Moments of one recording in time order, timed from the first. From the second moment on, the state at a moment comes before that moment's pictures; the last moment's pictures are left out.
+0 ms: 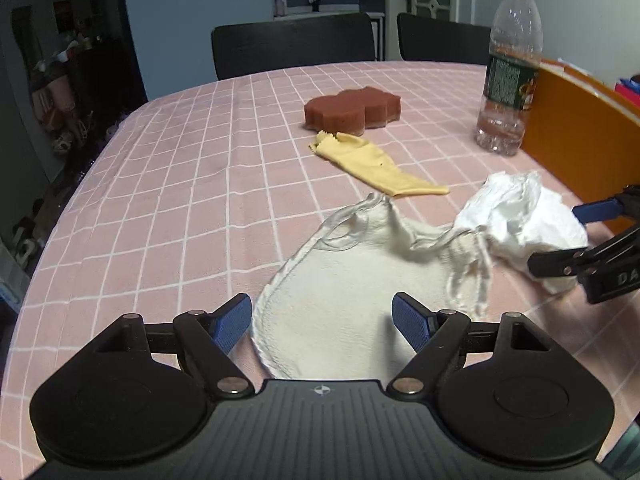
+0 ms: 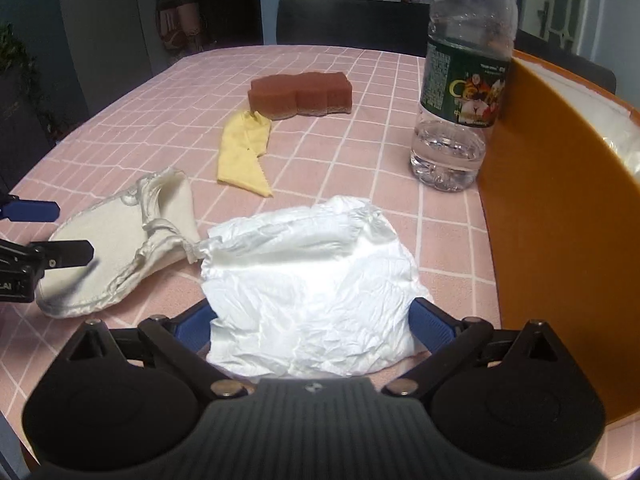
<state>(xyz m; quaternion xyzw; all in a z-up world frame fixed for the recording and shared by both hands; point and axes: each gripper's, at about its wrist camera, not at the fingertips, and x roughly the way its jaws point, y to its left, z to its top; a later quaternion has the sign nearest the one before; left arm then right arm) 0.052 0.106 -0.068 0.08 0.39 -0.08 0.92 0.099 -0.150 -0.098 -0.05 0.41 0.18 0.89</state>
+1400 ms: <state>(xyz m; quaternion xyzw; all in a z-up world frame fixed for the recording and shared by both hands) 0.013 0.040 0.031 0.00 0.21 -0.16 0.97 0.045 -0.191 0.016 -0.06 0.27 0.19 0.94</state>
